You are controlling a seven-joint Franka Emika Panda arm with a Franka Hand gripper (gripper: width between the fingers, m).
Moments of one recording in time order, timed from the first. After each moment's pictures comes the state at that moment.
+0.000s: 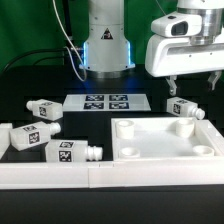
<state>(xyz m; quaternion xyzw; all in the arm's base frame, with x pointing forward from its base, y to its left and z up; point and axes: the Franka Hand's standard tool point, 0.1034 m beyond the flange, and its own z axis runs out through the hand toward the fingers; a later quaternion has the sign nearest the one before) 0.439 0.156 0.054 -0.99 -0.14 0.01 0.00</state>
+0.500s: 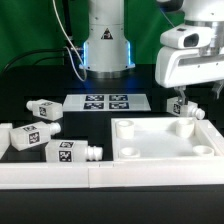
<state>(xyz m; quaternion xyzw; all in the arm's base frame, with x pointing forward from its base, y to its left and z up) 0.427 0.167 0.020 -0.98 -0.20 0.00 0.00</state>
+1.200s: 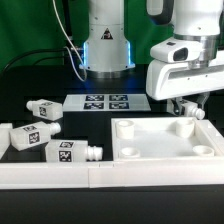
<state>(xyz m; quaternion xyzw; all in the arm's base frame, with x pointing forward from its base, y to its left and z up) 0.429 0.154 0.007 -0.98 -0.20 -0.01 0.00</state>
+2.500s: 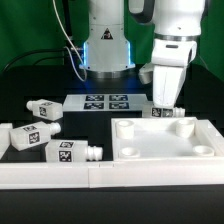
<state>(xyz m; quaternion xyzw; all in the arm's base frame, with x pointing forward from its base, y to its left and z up) 0.439 0.108 0.010 -0.79 -0.62 0.01 -0.02</state>
